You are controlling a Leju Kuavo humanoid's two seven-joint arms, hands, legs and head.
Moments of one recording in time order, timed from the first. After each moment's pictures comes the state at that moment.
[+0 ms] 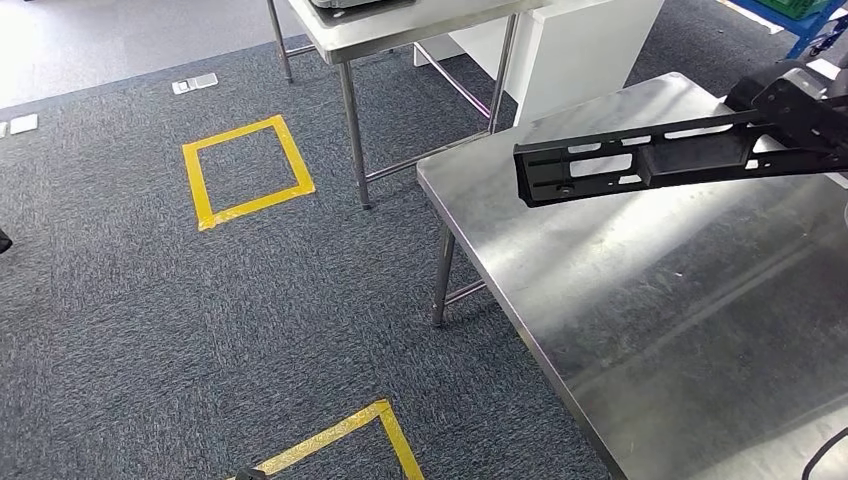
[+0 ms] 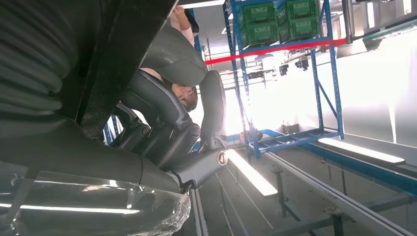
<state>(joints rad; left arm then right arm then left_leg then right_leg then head) -0.09 -0.15 0.21 -0.19 -0.20 0.30 -0.58 -1.18 -0.58 0.47 -0.64 0.83 -0.35 -0.12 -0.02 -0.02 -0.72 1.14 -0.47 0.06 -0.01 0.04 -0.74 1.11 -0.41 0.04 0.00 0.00</state>
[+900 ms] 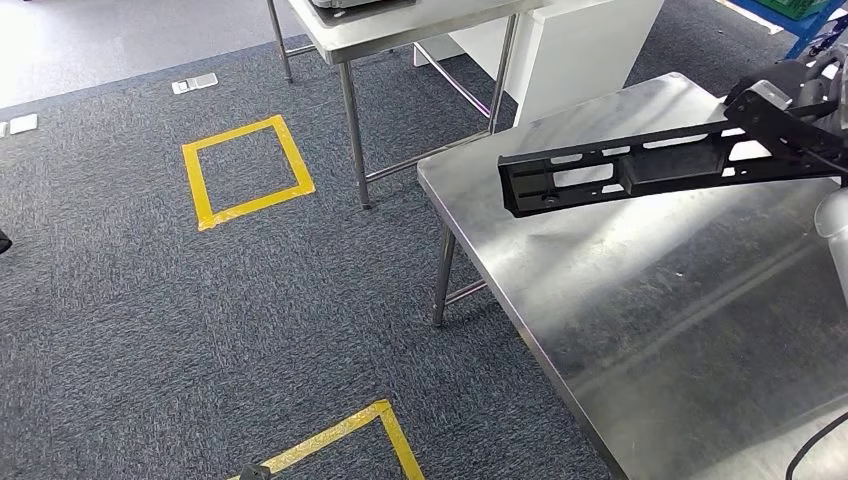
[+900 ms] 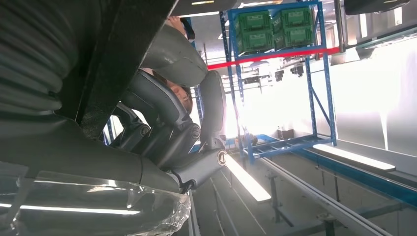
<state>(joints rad) -0.10 -0.15 0.21 -0.19 -0.23 0.28 -0.43 -1.16 -0.54 0.45 -0.62 0.87 -0.36 -0.12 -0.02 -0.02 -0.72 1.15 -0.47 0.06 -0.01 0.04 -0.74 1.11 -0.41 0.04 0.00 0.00</state>
